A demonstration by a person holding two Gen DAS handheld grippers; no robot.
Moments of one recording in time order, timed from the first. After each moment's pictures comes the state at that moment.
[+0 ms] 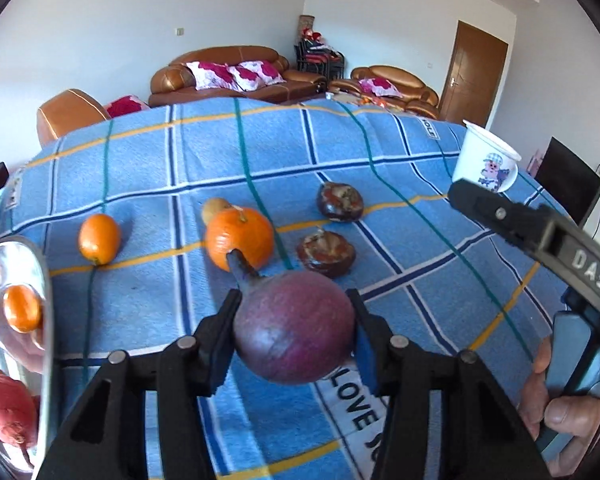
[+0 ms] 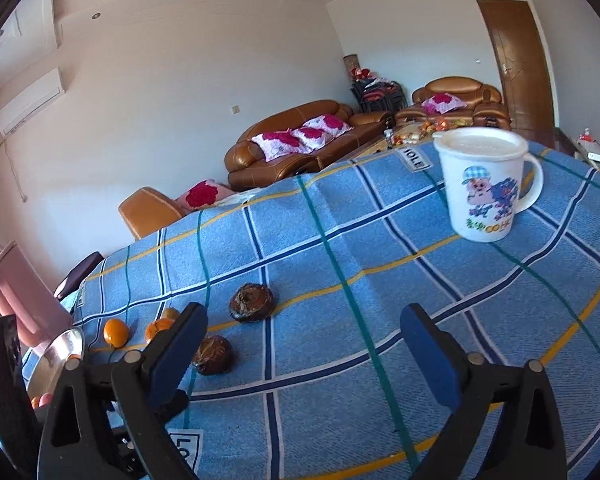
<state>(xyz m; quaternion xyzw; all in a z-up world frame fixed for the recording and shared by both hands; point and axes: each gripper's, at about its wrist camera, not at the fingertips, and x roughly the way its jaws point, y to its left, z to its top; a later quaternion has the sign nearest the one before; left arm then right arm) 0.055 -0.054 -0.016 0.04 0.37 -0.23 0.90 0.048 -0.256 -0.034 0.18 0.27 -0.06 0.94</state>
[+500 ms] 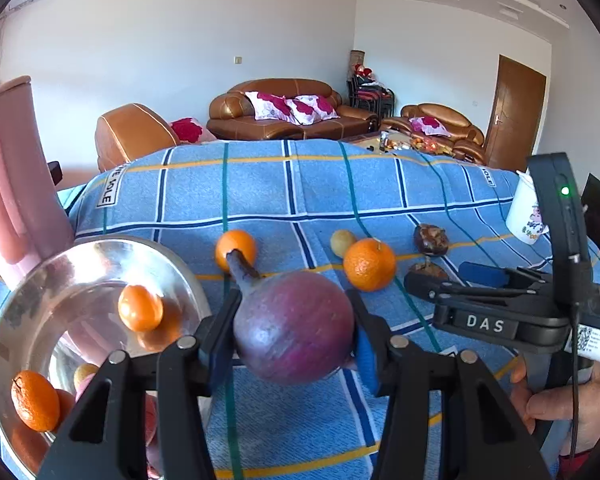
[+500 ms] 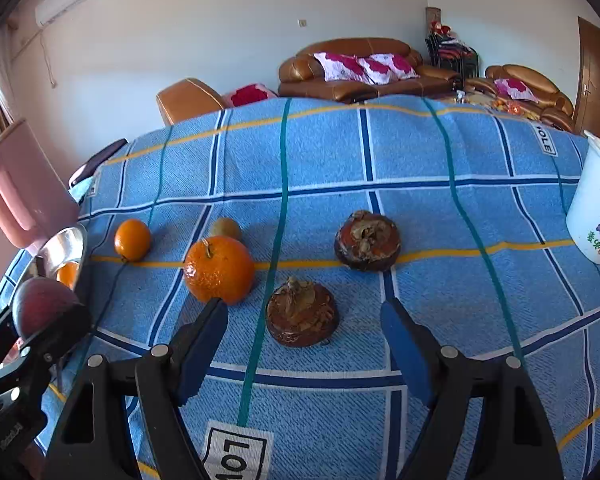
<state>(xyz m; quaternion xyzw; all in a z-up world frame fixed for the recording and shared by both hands) 0.060 0.024 -0.003 0.02 0.32 -0.15 0.94 0.129 -0.171 -0.067 0.07 0.41 0.01 0.91</state>
